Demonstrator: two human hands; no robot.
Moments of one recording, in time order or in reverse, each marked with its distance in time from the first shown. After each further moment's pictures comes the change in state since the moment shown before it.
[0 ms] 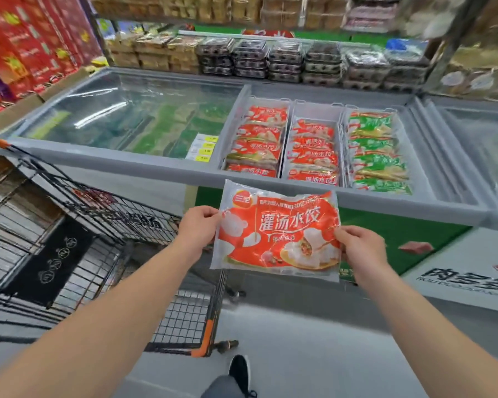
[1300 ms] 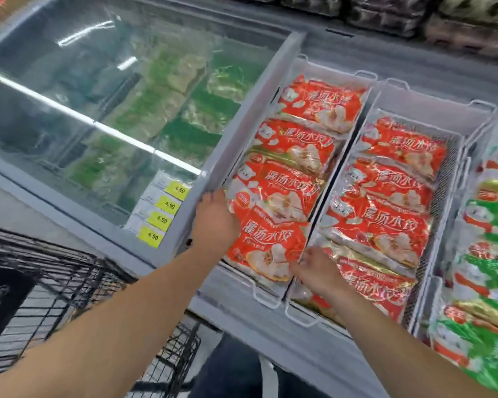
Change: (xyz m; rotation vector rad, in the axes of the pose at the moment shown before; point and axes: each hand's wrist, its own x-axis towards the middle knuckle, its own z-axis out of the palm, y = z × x) left_hand 0.461 0.086 0.174 0.776 0.187 -0.100; right_hand 0.475 -0.077 0.214 -0.593 -0.708 0.160
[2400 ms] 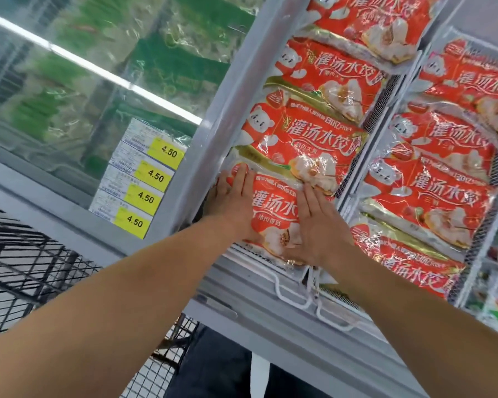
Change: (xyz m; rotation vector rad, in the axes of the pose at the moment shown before) left_hand 0.047 -0.054 0.091 0.395 -0.631 0.204; right_hand 0.105 0.012 0.055 -1.113 -0.096 -0.228
